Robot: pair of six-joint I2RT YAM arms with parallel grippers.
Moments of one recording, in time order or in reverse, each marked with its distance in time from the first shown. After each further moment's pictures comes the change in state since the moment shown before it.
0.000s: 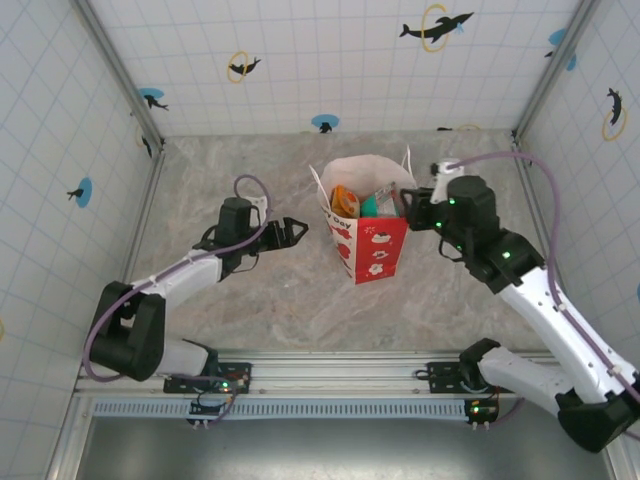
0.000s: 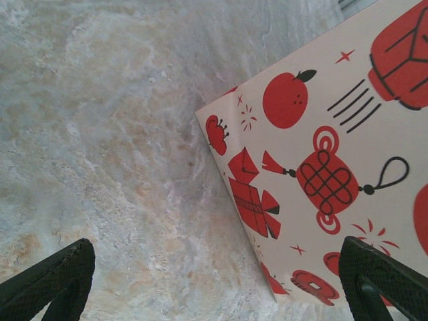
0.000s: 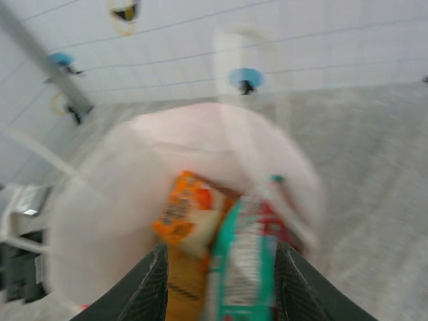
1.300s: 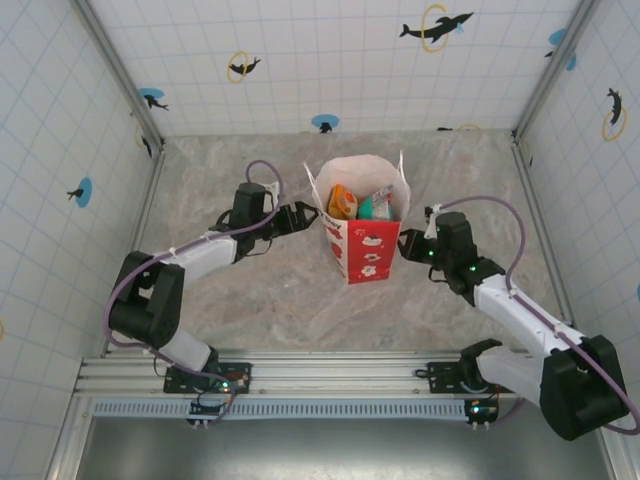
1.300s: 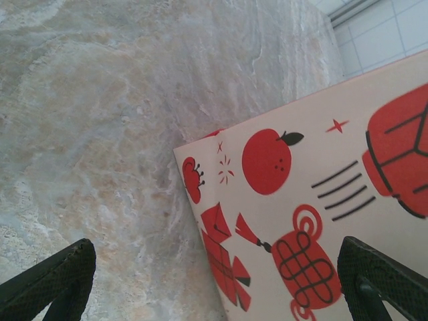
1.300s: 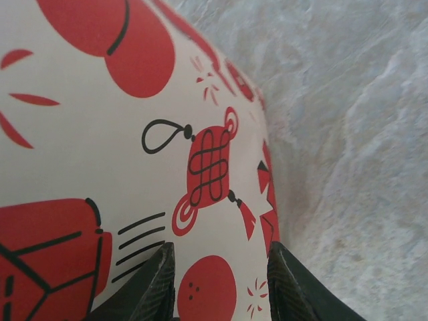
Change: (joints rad) left arm -0.032 0.187 0.148 0.077 -0.002 -0.078; right arm -0.108 0.102 -0.514 0.429 -0.287 0.190
